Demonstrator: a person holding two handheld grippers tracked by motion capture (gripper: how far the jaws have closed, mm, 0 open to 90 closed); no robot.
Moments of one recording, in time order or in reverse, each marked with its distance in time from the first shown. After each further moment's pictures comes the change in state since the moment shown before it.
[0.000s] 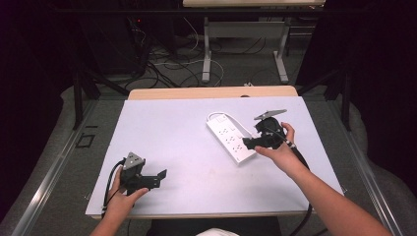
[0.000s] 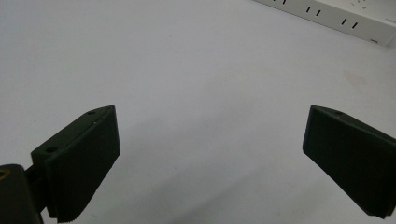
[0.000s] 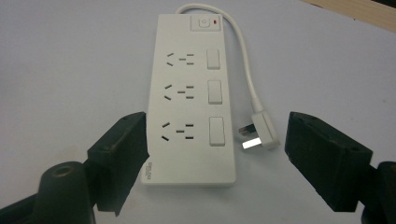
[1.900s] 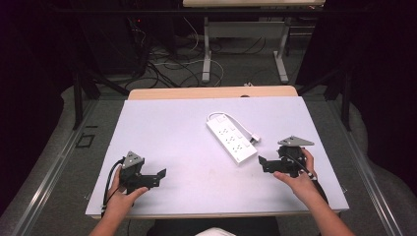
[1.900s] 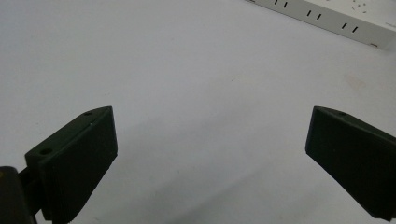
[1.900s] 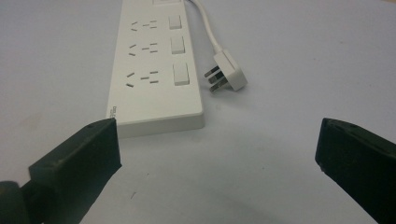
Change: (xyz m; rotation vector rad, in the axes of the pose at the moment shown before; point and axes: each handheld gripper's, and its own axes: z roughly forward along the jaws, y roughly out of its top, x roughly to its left) left arm 0.002 0.002 0.000 -0.005 -0.004 -0.003; right arm -0.017 -0.089 -0.019 -0.152 -0.065 0.099
